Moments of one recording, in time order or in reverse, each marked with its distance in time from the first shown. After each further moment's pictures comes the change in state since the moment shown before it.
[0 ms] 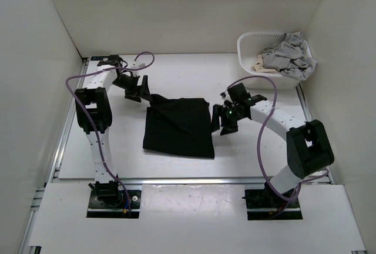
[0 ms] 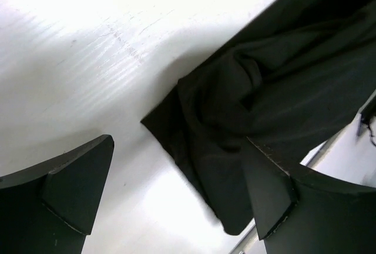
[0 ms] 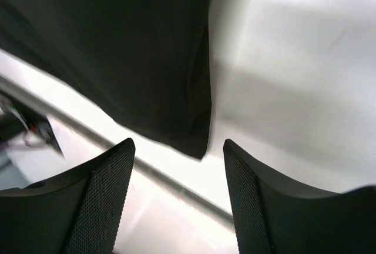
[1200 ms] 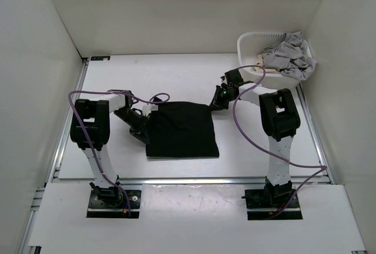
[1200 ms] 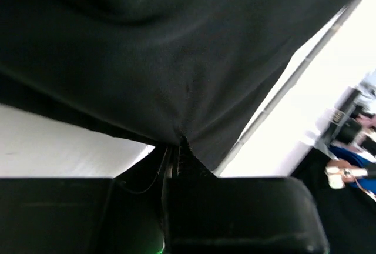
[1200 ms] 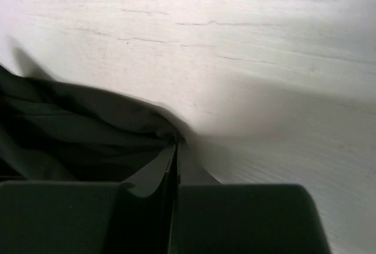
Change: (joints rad) left arm -0.102 -0.342 -0.708 -0.015 -0.030 0.222; right arm -0.138 0.542 0.423 0.256 -0.040 0.120
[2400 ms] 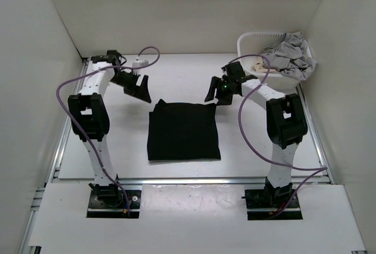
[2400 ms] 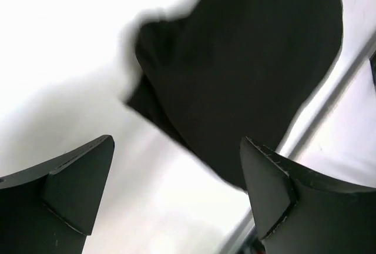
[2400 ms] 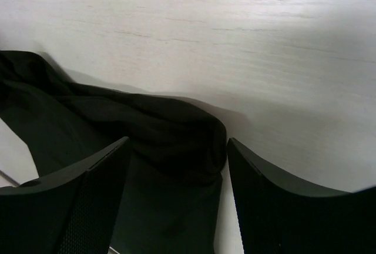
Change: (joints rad) left arm 0.085 0.126 0.615 -0.149 0.067 0.037; right arm 0.019 -0.133 0.010 -0.061 0.137 -0.060
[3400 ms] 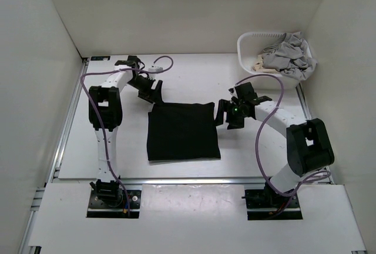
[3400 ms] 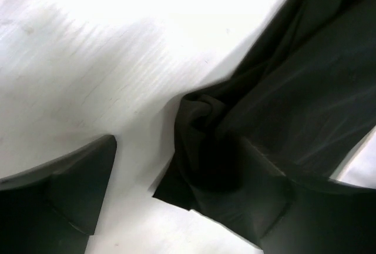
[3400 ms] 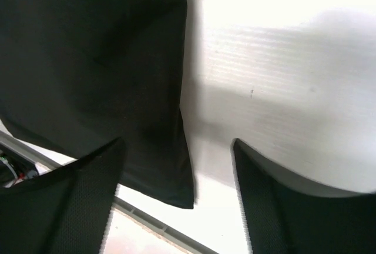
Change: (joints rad) left arm -0.114 0.291 0.166 0.153 -0.063 -0.121; right arm 0.020 -0.381 -0.452 -0.056 -0.018 -0.073
